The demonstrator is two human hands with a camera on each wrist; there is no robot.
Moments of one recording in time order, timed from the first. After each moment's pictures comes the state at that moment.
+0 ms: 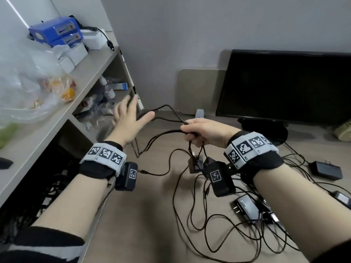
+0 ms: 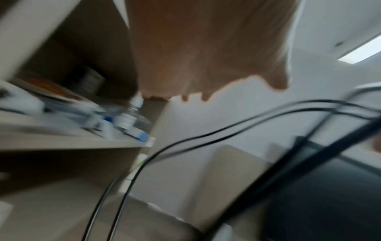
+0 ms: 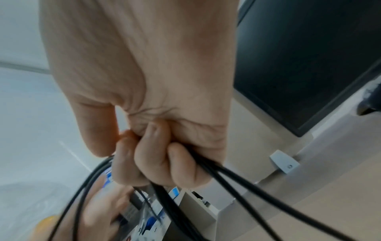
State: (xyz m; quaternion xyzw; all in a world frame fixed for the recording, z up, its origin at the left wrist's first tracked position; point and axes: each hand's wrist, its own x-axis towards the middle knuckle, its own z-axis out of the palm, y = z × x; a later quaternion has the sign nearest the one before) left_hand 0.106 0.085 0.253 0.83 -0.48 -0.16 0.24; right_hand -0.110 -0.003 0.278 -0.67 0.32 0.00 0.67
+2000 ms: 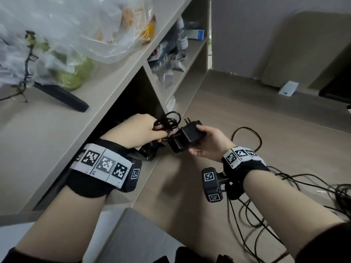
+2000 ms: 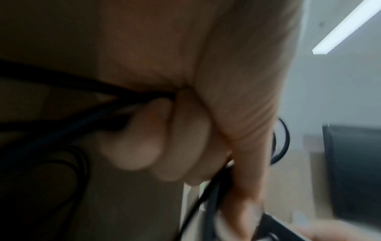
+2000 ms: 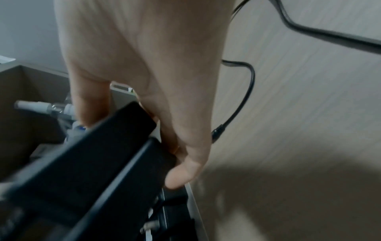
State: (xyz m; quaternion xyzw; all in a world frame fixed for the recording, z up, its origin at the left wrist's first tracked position) left_hand 0.170 0.215 0.244 0.86 -0.41 -0.29 0.05; right_hand 0.035 0.075 0.107 -0.24 0.32 0.05 0.91
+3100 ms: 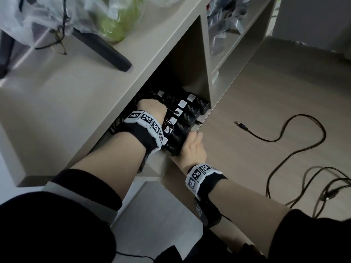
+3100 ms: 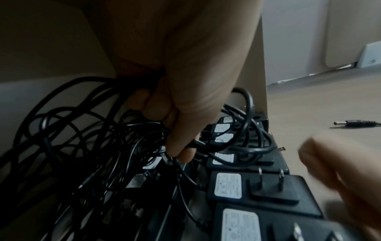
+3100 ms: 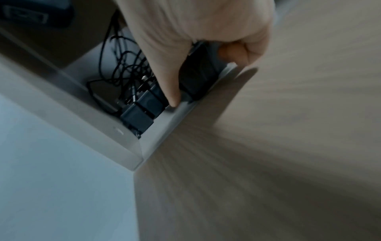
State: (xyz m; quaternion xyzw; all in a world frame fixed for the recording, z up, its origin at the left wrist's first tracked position) left_hand 0.218 0.252 0.168 0.84 -0.34 -0.16 -0.40; right_hand 0.092 0.251 0.049 -0.85 0.32 -0.01 0.41
